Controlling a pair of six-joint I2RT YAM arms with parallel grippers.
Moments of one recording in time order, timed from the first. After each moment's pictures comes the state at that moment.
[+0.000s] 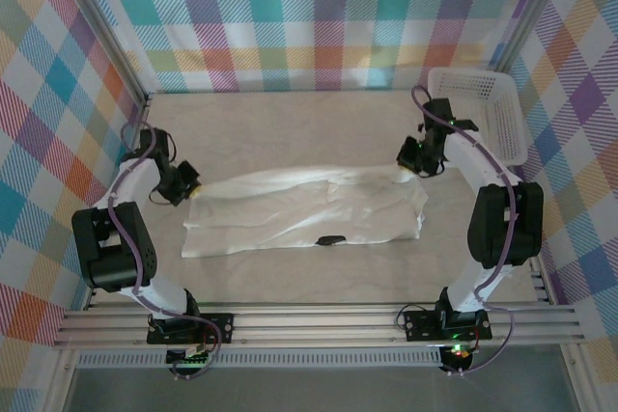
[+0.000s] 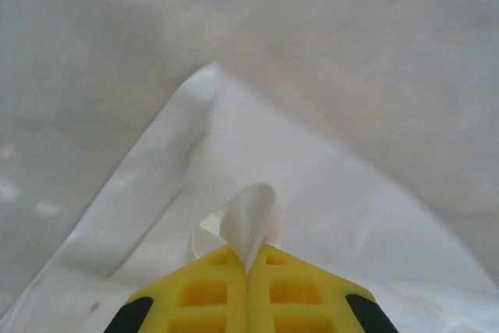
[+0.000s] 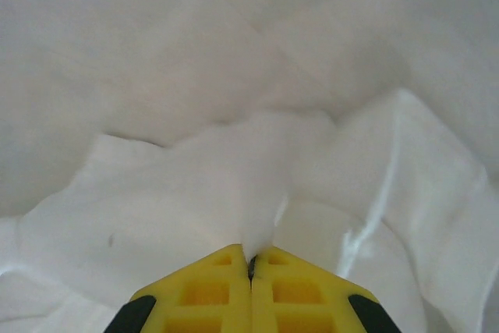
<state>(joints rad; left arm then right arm) 0.20 1.59 1.07 -0.77 0.23 -0.63 0.09 1.72 1.32 -0.84 -0.24 0.52</state>
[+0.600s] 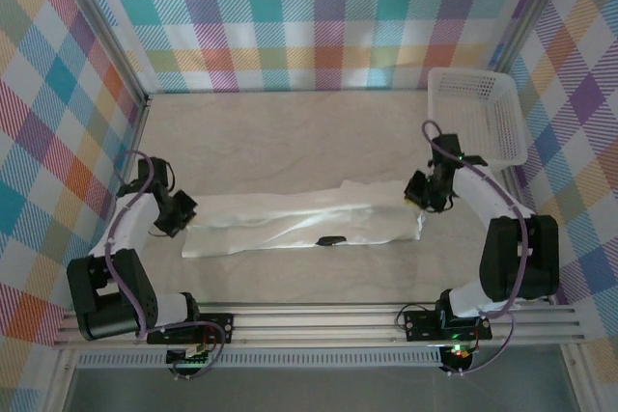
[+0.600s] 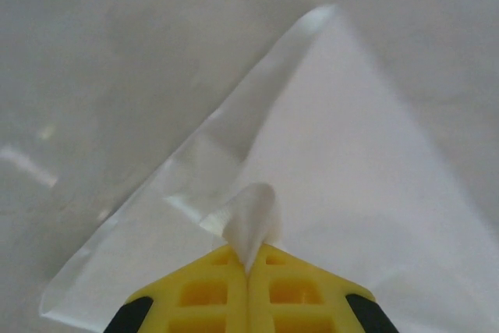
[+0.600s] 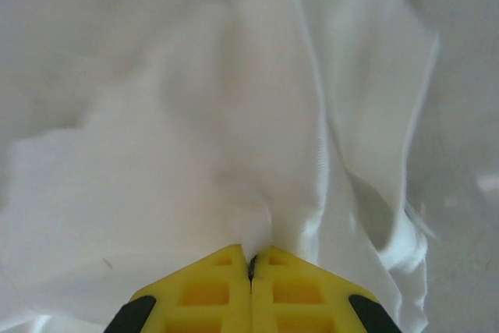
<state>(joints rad) 0.21 1.32 0.80 -0.80 0.13 -0.69 0.07 1.50 0.95 -0.79 -0.28 0.61</state>
